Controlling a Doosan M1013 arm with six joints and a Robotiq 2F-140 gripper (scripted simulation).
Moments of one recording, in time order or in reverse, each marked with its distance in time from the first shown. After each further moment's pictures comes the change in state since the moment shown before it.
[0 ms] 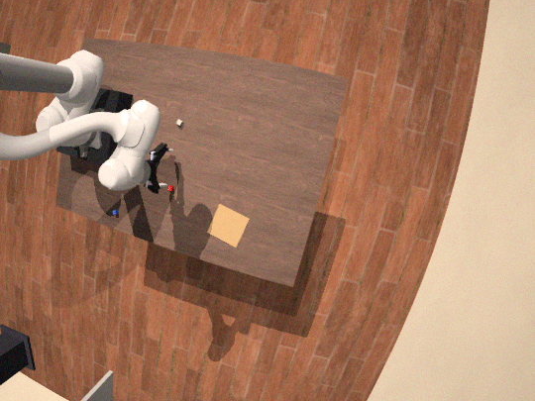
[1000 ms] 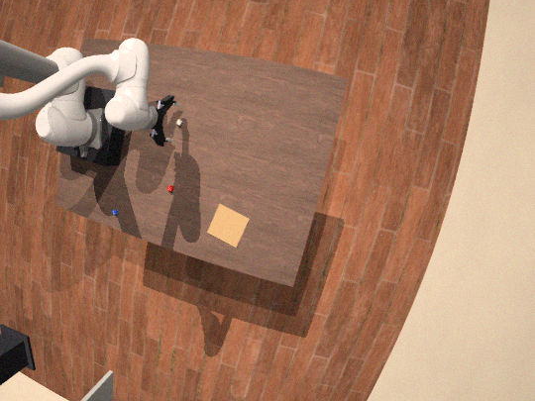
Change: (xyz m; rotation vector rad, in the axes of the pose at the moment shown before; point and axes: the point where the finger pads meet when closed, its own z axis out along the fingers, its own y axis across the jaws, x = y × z) arm 0.013 0.189 0.000 0.003 -0.003 0.001
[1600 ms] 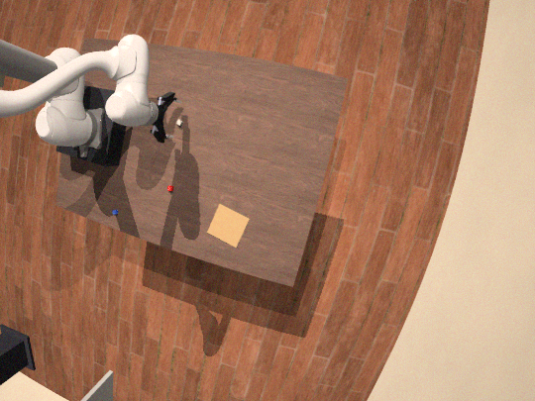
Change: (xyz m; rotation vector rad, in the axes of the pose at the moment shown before) arm 0.000 0.013 0.000 0.001 -0.001 0.003
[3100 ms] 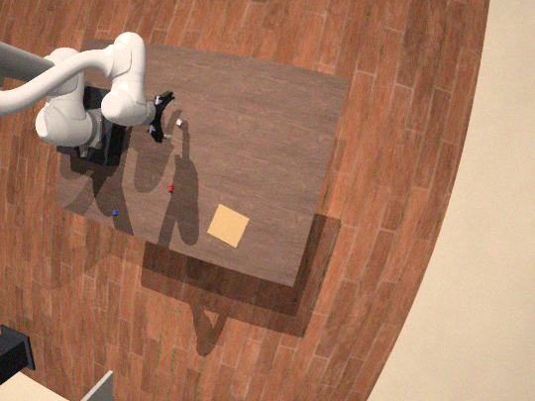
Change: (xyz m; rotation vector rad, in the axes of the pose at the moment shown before) arm -0.001 0.000 -0.023 0.001 -0.001 0.001
